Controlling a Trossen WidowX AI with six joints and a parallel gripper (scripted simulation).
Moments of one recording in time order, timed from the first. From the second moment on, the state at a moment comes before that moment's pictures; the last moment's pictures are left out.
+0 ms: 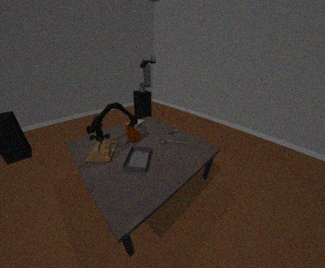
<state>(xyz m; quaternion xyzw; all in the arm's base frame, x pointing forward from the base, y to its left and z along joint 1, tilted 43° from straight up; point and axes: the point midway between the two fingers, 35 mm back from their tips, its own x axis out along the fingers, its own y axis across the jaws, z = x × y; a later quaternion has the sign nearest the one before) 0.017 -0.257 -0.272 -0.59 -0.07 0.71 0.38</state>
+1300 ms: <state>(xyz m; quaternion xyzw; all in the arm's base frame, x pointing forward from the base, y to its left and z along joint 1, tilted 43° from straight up) 0.016 -0.222 -0.303 -0.59 -0.07 0.71 0.38</state>
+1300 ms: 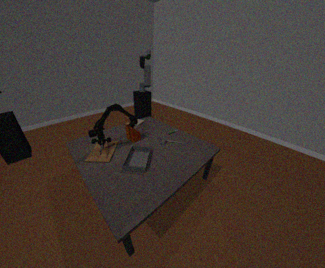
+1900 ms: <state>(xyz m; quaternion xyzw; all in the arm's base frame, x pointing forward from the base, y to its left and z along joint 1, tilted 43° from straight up) 0.016 -0.222 -0.303 -0.59 -0.07 0.71 0.38</state>
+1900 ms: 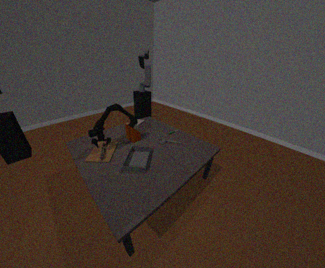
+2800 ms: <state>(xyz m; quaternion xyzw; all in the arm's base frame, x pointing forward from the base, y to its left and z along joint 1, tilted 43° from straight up) -0.095 -0.230 -0.141 -0.57 -0.09 0.71 0.40</state>
